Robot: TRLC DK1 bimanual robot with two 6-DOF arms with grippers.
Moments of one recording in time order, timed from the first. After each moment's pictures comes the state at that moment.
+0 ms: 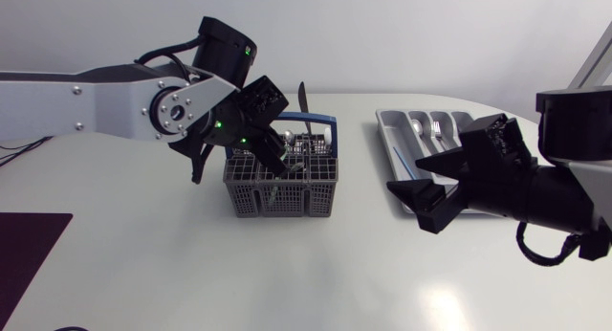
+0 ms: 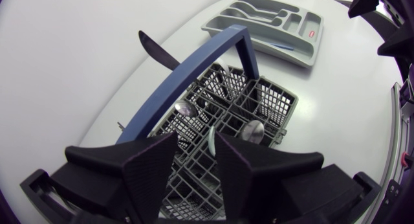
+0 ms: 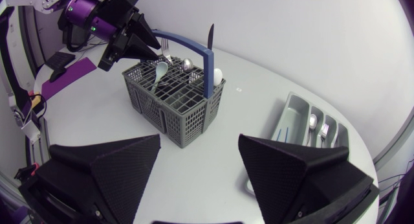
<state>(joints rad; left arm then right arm) -0.57 1.67 1.21 -0.28 -0.06 0.44 0.34 0.96 0.63 -0.24 -0.25 -0.21</state>
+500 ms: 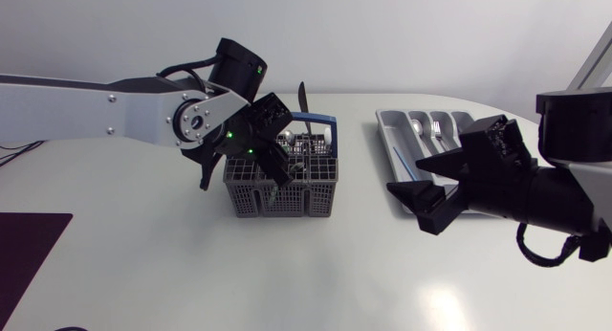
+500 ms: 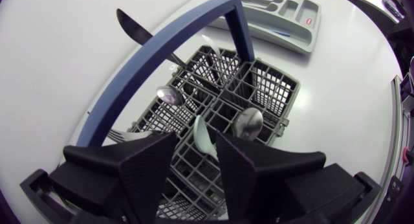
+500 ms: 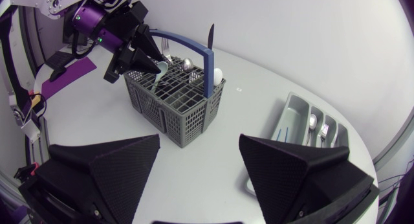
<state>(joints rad) -0.57 1.74 1.22 -0.29 -0.04 0.45 0.34 0.95 0.63 -0.24 -0.25 -0.21</state>
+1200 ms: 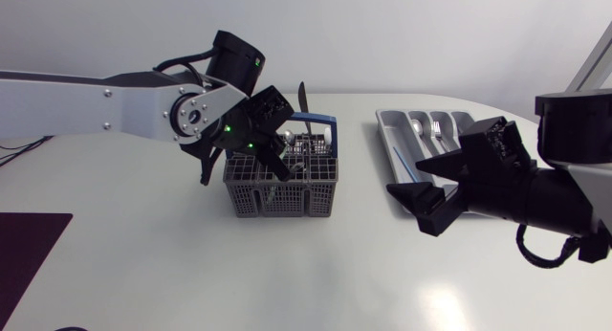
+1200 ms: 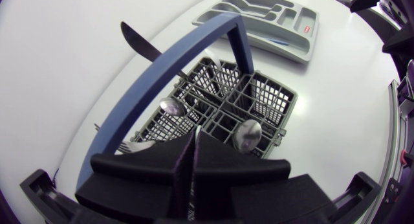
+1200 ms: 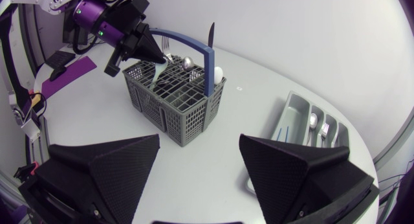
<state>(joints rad) -0.56 1.73 1.23 -0.28 -0.01 0.45 0.34 0.95 0.62 -0.24 -0.25 -0.21</state>
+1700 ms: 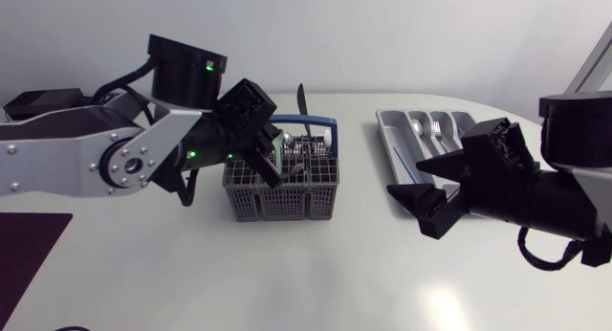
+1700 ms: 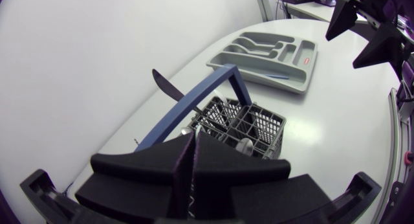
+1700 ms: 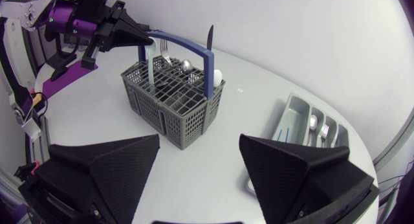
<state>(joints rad) -0.61 1.48 0.96 0.02 -0.05 0.45 0.34 0.93 0.61 -0.24 -0.25 -0.21</state>
